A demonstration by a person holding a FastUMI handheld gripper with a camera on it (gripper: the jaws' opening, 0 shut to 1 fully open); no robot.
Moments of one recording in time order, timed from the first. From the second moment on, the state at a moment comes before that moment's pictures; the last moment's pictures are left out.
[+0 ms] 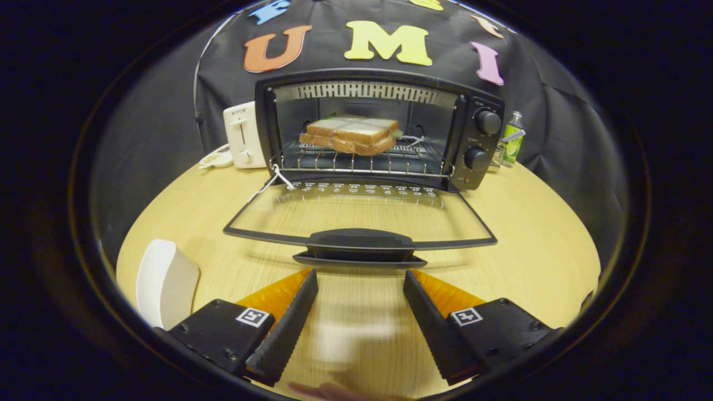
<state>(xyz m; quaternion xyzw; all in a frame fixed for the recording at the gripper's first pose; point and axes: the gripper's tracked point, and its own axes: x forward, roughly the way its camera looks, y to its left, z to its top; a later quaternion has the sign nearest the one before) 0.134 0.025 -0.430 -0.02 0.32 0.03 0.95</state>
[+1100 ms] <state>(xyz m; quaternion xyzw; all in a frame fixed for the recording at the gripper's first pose) 0.157 0.030 -0.345 -0.08 0.19 0.00 0.98</state>
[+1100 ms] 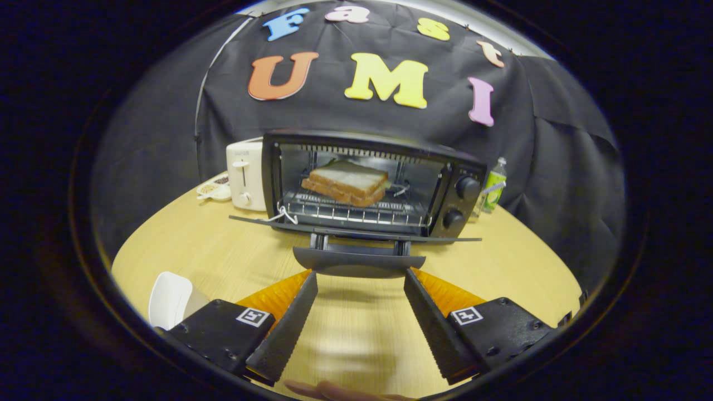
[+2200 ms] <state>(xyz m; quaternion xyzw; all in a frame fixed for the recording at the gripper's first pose) 0.067 -0.013 -0.139 -0.05 0.02 0.00 1.00</state>
